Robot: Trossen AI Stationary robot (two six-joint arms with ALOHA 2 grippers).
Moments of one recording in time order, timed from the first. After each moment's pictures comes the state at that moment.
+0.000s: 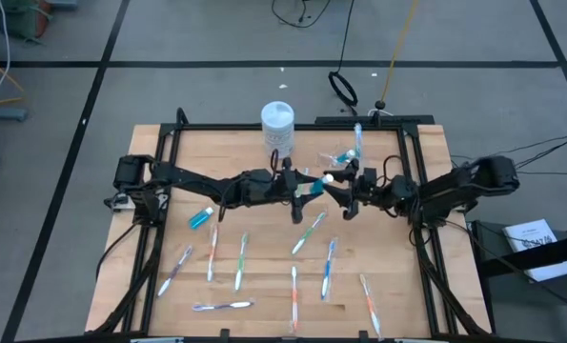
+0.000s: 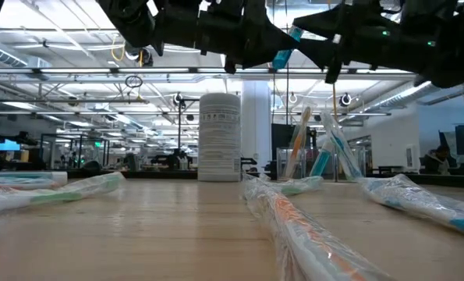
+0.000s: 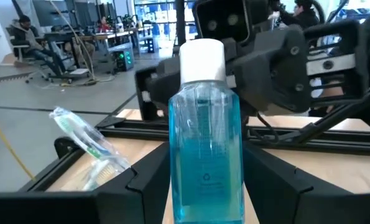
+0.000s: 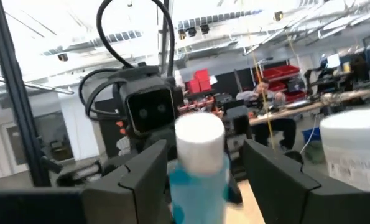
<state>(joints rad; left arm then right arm) 0.01 1.80 1.06 0.70 -0.15 0.05 -0.02 1.38 0.28 1.46 0.16 0.20</state>
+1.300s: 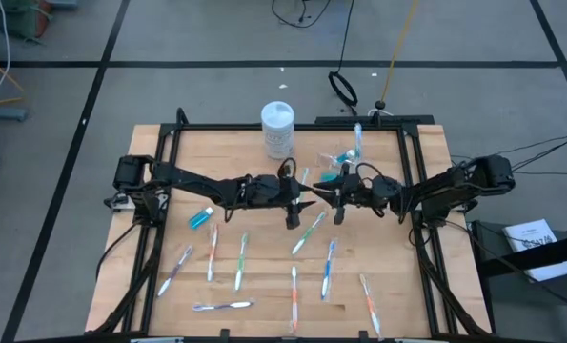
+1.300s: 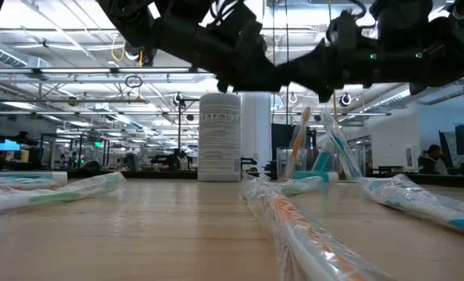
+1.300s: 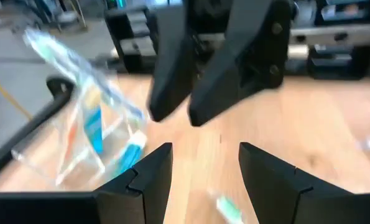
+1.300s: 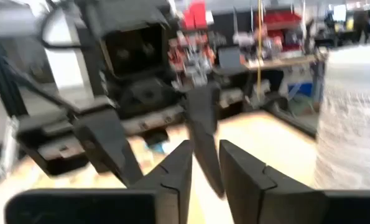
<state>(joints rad) 0.00 1.80 1.06 0.43 -0.16 0.04 -0.04 1.41 0.32 1.15 0.11 0.12</state>
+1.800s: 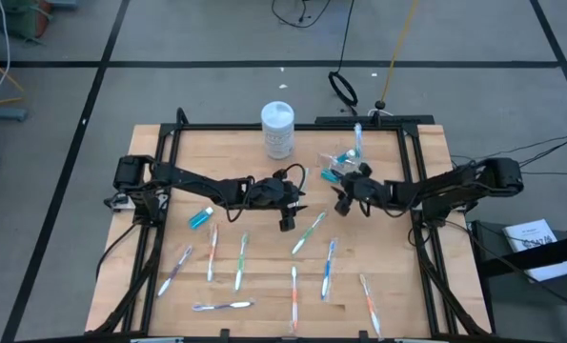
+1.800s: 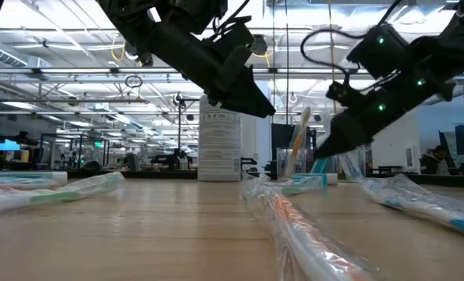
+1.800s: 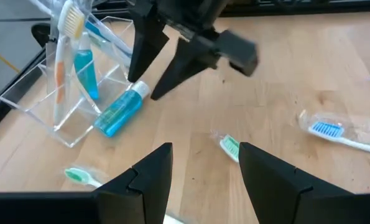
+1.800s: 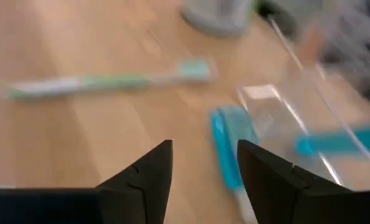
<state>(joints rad) 0.00 1.80 1.06 0.24 -0.16 0.04 -0.12 1.32 0.32 0.38 0.44 0.17</state>
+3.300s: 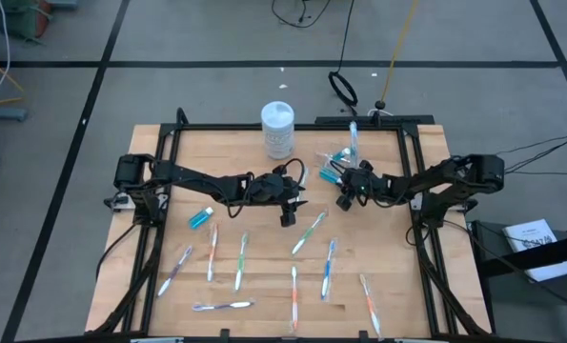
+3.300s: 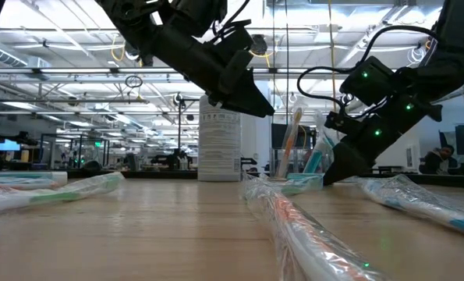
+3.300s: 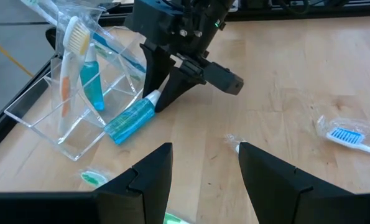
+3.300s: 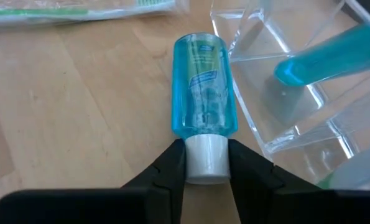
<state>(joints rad) 0.03 1.80 1.06 0.25 -0.16 0.05 -0.30 1.49 0.28 0.47 0.28 0.11</state>
